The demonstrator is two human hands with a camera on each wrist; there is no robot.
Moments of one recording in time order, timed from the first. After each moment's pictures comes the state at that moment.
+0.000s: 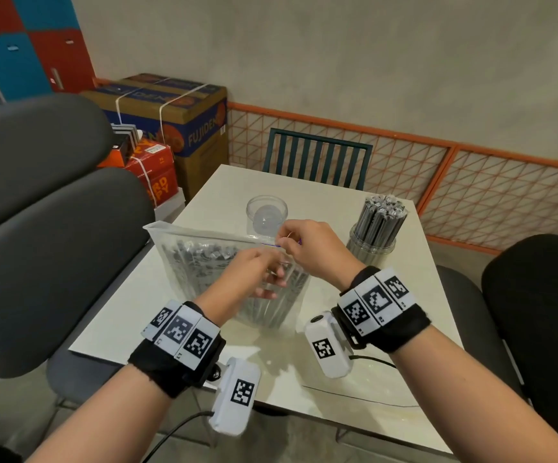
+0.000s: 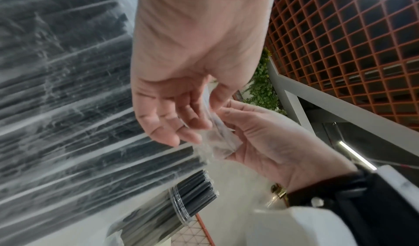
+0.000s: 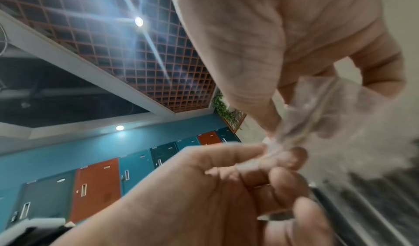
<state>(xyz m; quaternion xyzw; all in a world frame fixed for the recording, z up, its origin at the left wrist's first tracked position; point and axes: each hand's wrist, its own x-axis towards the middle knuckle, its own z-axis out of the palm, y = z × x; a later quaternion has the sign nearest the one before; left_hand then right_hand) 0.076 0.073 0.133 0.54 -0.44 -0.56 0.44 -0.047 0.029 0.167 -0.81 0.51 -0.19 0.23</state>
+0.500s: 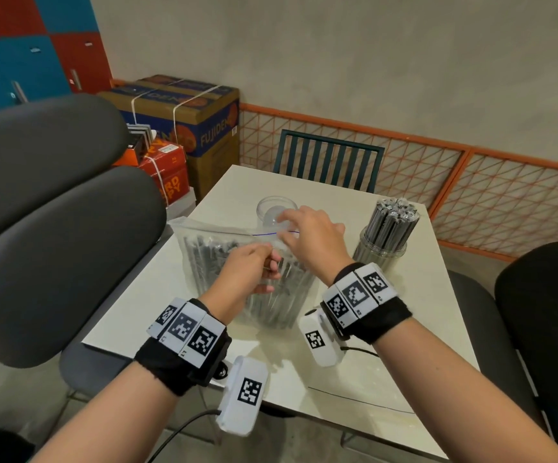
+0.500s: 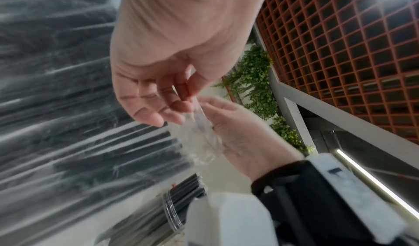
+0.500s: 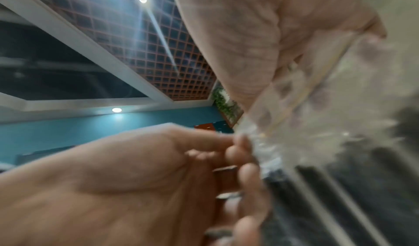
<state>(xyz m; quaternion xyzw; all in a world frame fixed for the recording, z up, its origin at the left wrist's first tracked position) 0.084 0.074 0.134 0.58 -0.38 -0.53 0.49 -0.027 0.017 0.159 -0.81 0.54 -0.20 0.09</state>
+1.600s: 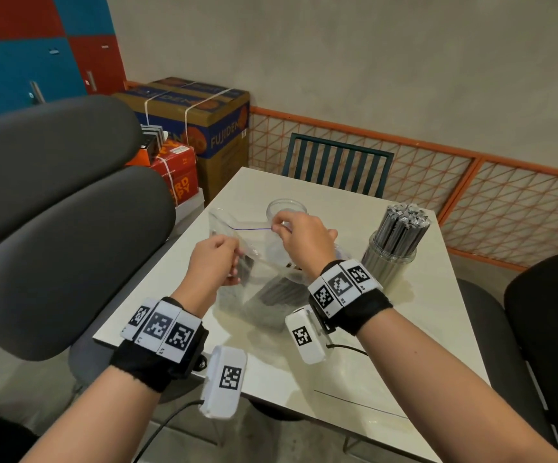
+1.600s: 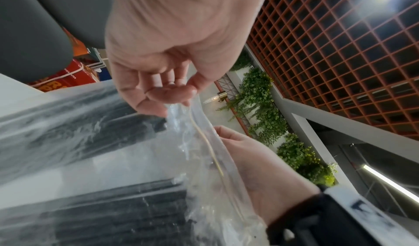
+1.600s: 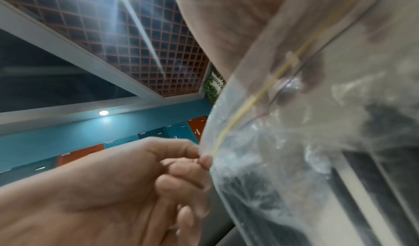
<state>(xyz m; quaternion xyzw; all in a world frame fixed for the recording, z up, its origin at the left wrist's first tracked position) 0.132 0.083 0.143 0.66 -0.34 -0.42 0.52 0.003 0.016 0.155 -0.78 0.55 -0.24 0.17</state>
